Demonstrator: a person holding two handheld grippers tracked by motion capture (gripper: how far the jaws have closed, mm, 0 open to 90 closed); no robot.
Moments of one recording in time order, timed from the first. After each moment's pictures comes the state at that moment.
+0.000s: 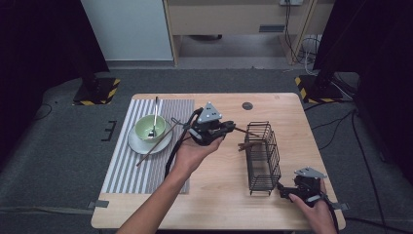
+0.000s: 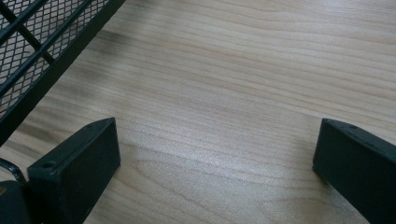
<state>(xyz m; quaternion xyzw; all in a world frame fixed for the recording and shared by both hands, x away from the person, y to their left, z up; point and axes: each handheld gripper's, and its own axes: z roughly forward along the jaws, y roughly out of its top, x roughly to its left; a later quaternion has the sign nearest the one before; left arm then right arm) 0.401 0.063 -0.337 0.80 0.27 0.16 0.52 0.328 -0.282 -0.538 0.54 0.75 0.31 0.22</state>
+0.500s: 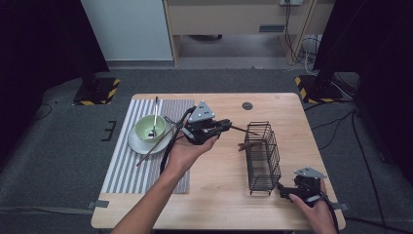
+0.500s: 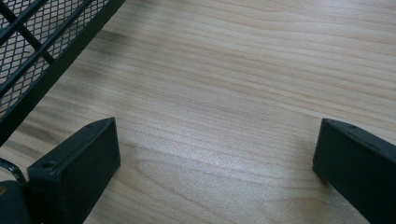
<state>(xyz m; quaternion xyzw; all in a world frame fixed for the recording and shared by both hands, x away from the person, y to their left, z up) 0.397 0.078 -0.330 0.79 0.25 0.15 0.54 0.328 -0.282 -0.538 0.54 0.75 0.31 0.22</state>
